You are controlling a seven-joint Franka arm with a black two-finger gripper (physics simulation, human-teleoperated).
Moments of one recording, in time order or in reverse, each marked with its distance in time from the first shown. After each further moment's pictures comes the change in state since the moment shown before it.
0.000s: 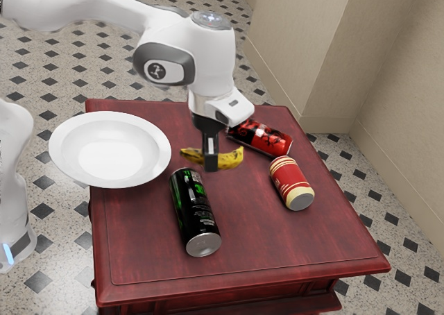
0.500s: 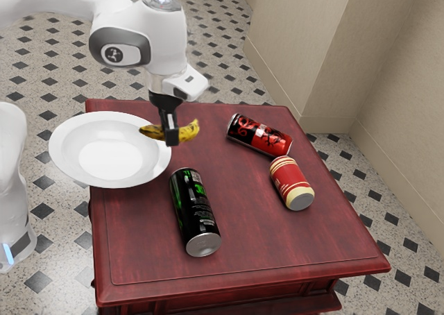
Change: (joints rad) arm 0.167 -0.329 0.005 -0.262 0.011 -0.076 -0.022
